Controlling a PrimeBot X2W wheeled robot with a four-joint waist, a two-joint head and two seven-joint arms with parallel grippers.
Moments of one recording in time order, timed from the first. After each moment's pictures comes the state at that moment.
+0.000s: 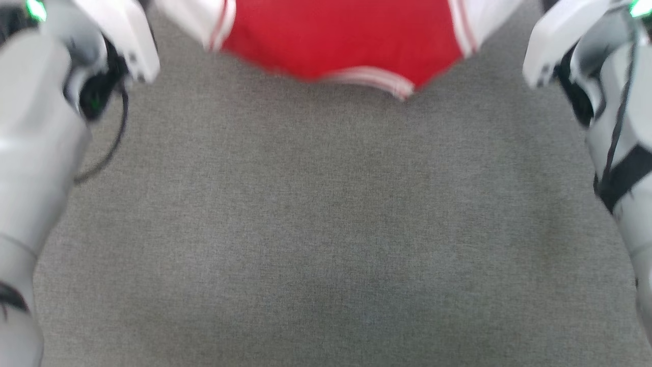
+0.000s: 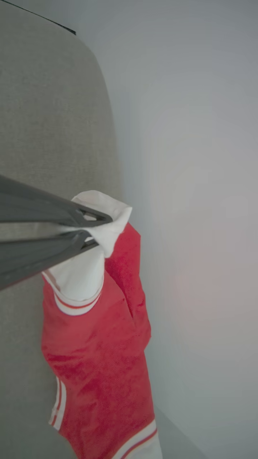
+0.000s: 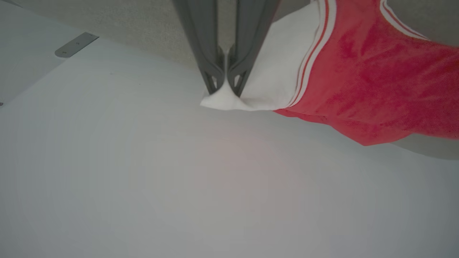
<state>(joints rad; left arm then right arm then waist) -1.35 0.46 -0.95 1.00 -1.07 -0.13 0.01 -1.19 -0.22 0.22 1.00 0.20 0.13 -0.09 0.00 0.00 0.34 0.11</state>
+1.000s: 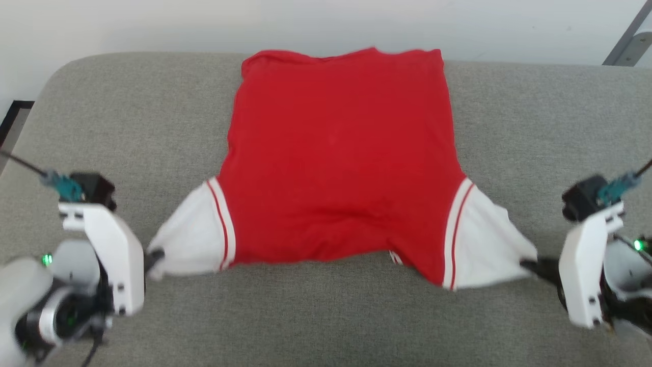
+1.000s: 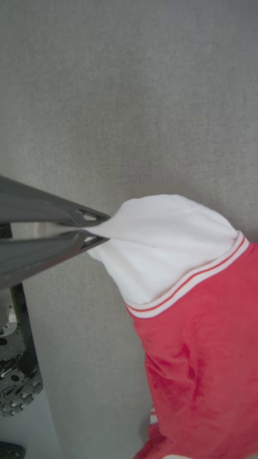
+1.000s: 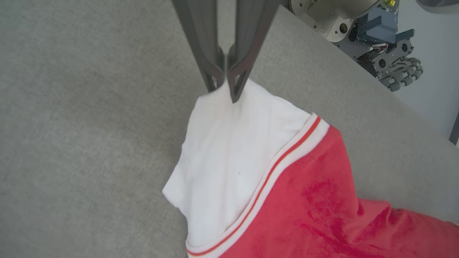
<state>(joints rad) -0.66 1.00 -0.99 0.00 -1.39 0.30 0.48 -0.28 -0.61 0.27 -0.02 0.82 0.13 0.93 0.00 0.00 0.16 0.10</state>
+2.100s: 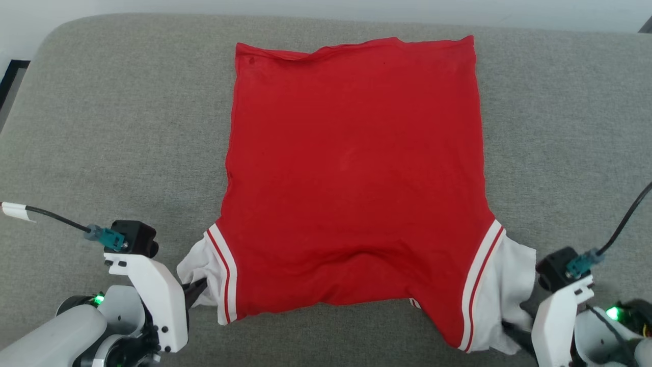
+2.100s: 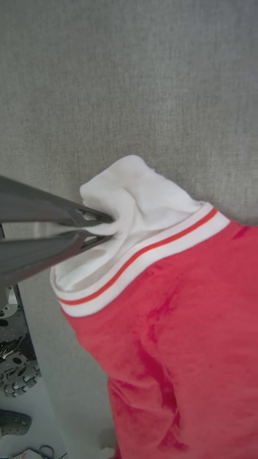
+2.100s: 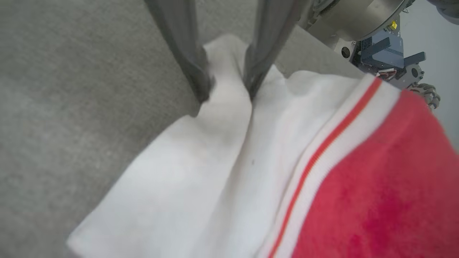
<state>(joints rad) -0.51 0.90 -1.02 -0.01 -1.37 0.29 0.29 -0.01 -0.46 0.19 -0.08 0.57 0.13 0.91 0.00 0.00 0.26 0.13</state>
